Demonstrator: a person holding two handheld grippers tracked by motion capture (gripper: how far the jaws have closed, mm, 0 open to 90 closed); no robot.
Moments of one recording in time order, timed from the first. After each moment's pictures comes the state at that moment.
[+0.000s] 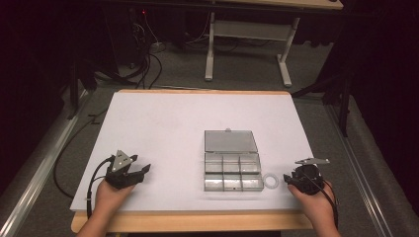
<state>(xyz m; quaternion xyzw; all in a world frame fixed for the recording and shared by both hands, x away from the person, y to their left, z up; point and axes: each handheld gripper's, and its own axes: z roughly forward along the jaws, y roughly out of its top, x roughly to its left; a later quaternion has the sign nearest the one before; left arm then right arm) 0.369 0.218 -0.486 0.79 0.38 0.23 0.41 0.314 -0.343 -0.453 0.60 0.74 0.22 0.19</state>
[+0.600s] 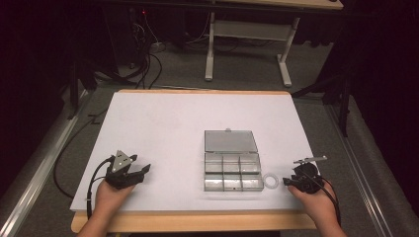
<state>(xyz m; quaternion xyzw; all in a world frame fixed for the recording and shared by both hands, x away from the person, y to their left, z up) 0.369 0.218 -0.486 0.79 0.39 0.23 0.41 0.318 -0.341 -0.450 0.60 0.76 0.19 0.15</state>
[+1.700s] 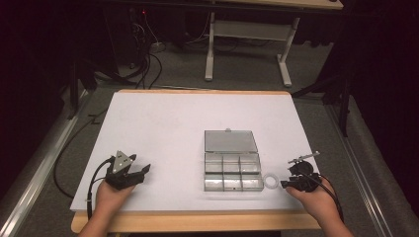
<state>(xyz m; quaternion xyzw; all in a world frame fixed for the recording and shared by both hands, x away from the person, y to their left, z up) 0.367 0.216 -0.486 0.79 0.39 0.25 0.41 0.322 -0.329 -0.437 0.57 0.80 0.15 0.11</state>
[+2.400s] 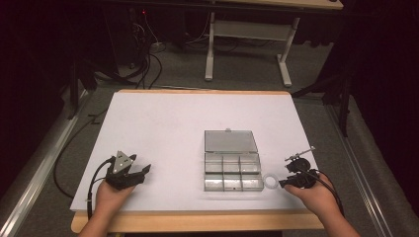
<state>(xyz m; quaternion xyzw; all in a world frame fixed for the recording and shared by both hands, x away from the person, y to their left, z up) 0.367 0.216 -0.487 0.79 0.38 0.25 0.41 0.331 -0.322 -0.429 0.56 0.81 0.13 0.09</state>
